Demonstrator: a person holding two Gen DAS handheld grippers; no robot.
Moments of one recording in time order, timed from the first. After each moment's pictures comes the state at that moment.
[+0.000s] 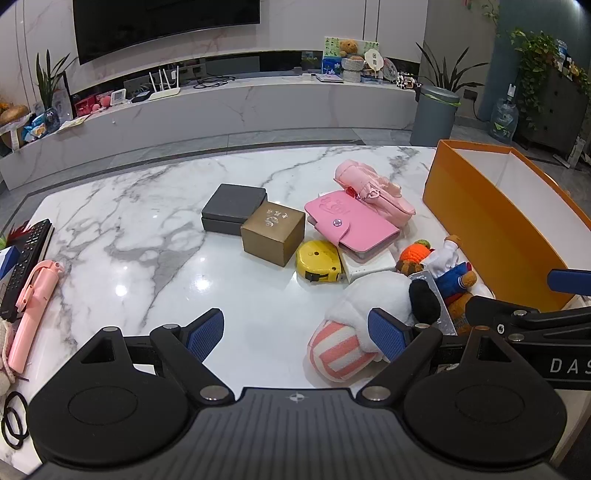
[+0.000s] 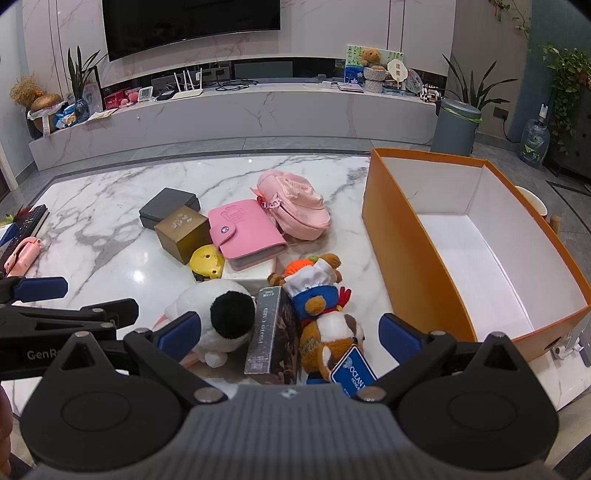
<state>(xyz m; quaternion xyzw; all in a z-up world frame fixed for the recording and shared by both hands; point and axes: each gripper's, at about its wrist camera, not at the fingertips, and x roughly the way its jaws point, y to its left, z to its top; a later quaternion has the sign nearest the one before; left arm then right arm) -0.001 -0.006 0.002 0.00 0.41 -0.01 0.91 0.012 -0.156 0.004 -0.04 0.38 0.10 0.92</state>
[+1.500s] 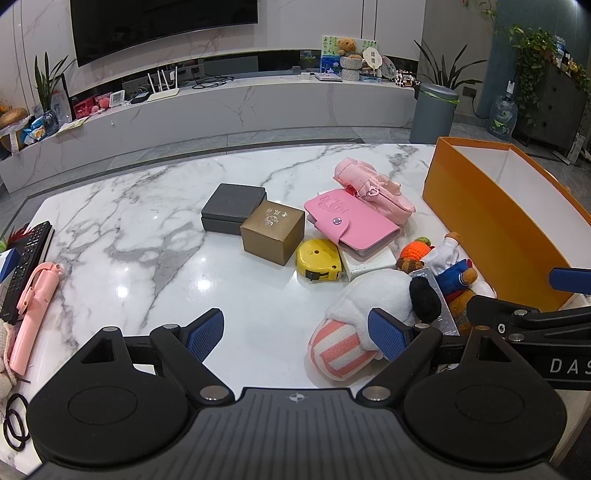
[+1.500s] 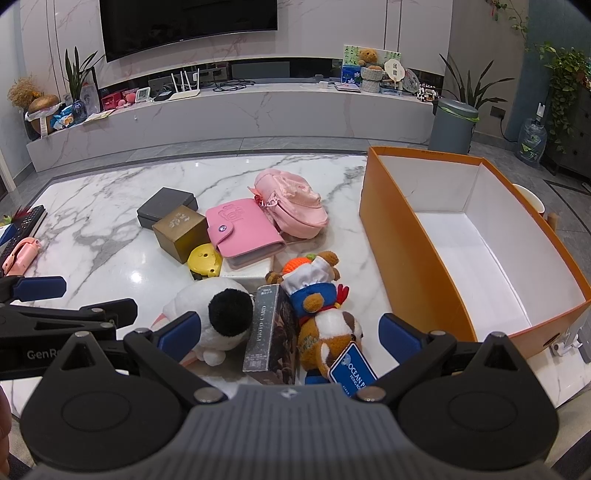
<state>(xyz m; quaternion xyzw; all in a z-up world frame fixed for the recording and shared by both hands) -0.003 -0.008 0.001 0.00 0.40 0.00 0.91 0.012 -0.158 0.003 -0.04 0.38 0.10 0.92</state>
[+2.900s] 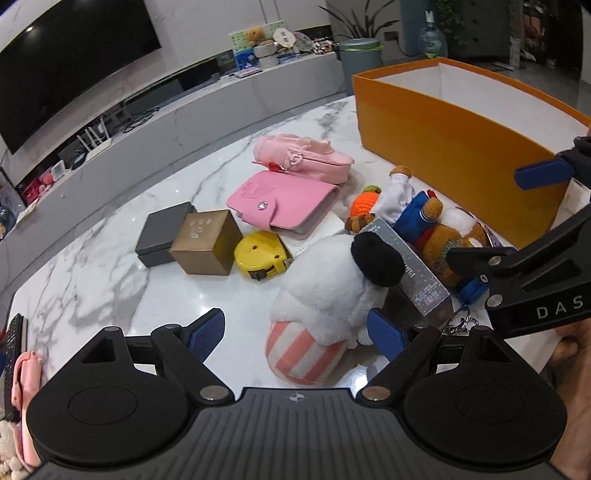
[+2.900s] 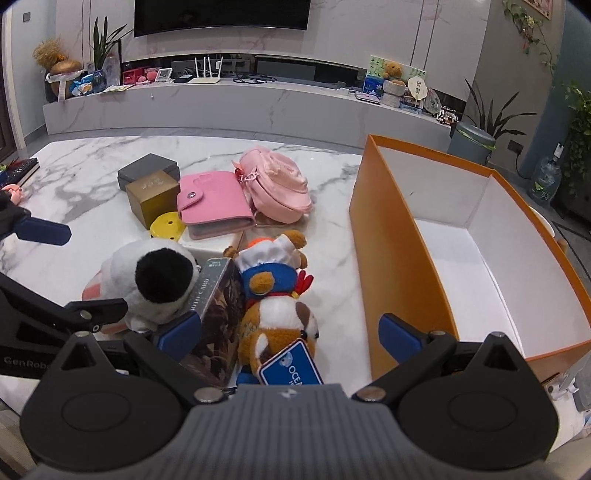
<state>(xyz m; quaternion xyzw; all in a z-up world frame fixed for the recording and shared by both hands) 0.014 -0.066 -0.041 0.17 0.40 -0.08 0.90 0.032 -0.187 -0.046 -0.11 0.36 0.13 0.92</state>
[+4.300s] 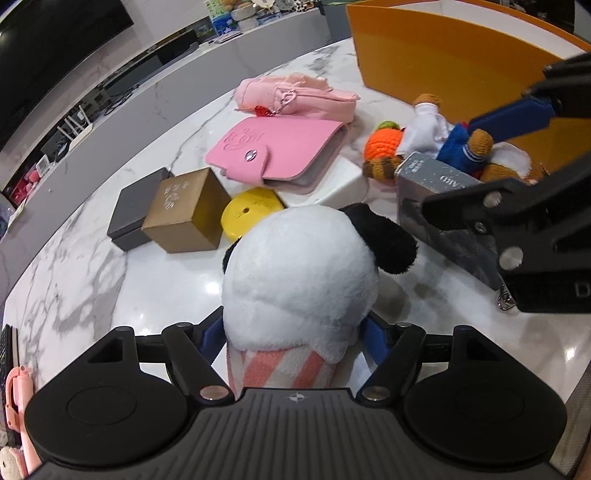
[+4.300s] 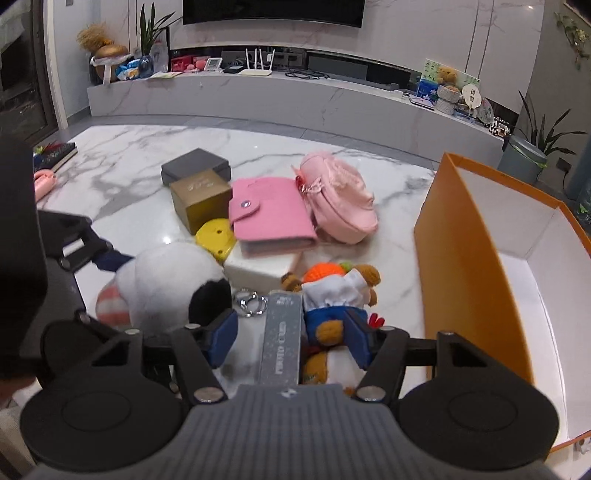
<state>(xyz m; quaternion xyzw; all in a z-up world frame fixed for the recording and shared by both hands) 0.051 -0.061 -0.087 0.21 0.46 -0.08 0.86 0.061 -0.148 -0.054 -0.13 0.37 0.21 0.90</state>
